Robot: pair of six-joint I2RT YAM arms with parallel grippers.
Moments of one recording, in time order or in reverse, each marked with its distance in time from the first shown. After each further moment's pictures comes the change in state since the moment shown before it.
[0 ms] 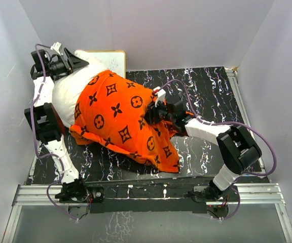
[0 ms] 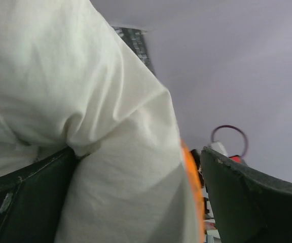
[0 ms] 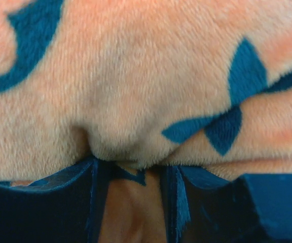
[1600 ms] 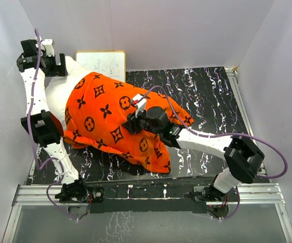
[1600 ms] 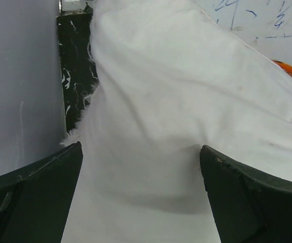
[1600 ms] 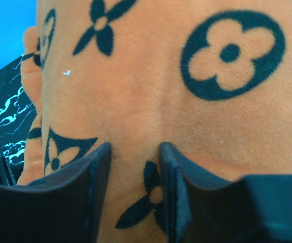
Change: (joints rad) left arm -0.007 -0.119 0.255 -0.608 -0.951 0.825; right arm 0.340 -0.090 0.091 -0.045 0.284 -0.026
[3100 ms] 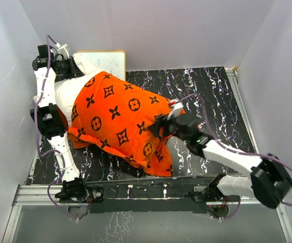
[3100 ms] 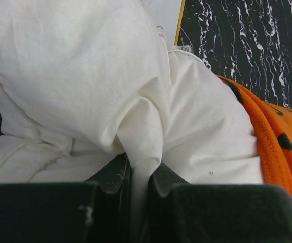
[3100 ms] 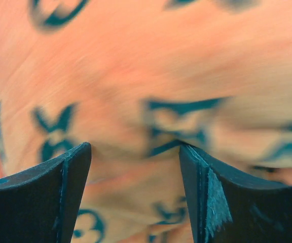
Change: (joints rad) left arm -0.045 0.215 0.105 -0.035 0.495 -0.176; right arm -0.122 -0.299 -0.394 0.013 0.048 0.262
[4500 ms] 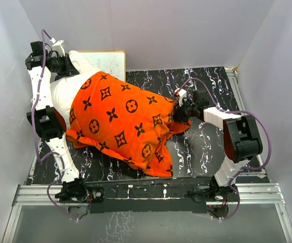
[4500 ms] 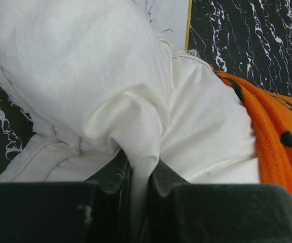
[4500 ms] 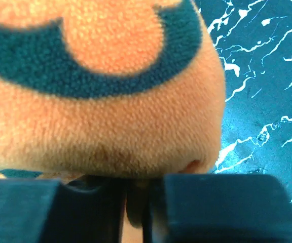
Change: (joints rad) left arm 0.031 -0.071 0.019 -0.041 -0.052 0.124; right arm -0.613 0.495 0.376 -0.410 -0.634 -0.784
